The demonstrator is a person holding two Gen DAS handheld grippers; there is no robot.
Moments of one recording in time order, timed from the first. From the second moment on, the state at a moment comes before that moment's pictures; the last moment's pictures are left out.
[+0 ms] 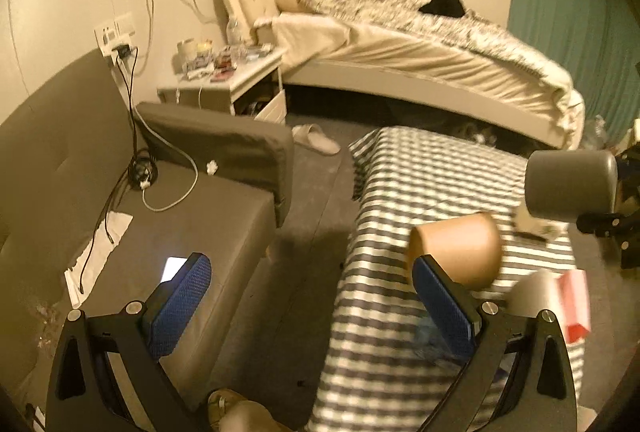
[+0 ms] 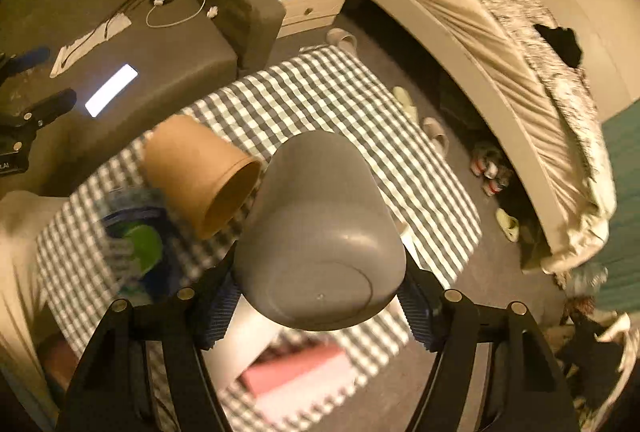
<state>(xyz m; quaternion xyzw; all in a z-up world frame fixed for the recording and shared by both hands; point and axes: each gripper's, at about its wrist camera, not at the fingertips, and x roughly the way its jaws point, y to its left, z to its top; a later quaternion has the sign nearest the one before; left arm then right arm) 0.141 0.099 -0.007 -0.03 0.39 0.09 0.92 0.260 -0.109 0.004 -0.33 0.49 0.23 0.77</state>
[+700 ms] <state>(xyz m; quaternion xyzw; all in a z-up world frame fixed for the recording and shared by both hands) 0.039 0.073 -0.022 -0.02 0.40 0.04 0.92 0.027 -0.120 -0.052 -0.10 0.49 0.07 0.86</state>
